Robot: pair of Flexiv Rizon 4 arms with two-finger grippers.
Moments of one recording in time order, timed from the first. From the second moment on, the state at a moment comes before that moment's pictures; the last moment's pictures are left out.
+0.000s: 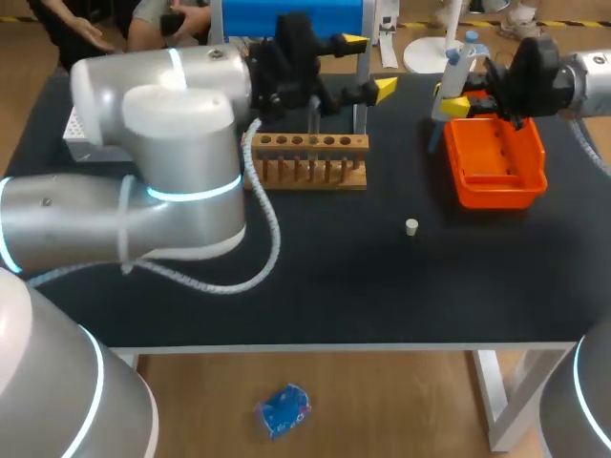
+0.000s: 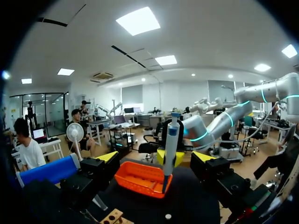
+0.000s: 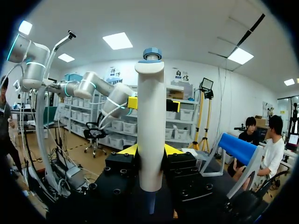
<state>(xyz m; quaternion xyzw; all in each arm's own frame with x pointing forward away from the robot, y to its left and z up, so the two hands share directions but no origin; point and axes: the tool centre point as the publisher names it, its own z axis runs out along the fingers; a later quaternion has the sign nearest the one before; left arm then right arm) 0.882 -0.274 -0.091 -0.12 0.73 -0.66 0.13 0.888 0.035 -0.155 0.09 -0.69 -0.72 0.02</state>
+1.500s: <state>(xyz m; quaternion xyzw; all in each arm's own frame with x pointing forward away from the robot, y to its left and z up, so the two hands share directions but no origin) 0.878 -0.192 -0.133 -0.11 0.72 -0.68 0.11 0.871 0.148 -0.195 0.11 -0.68 -0.72 0.12</state>
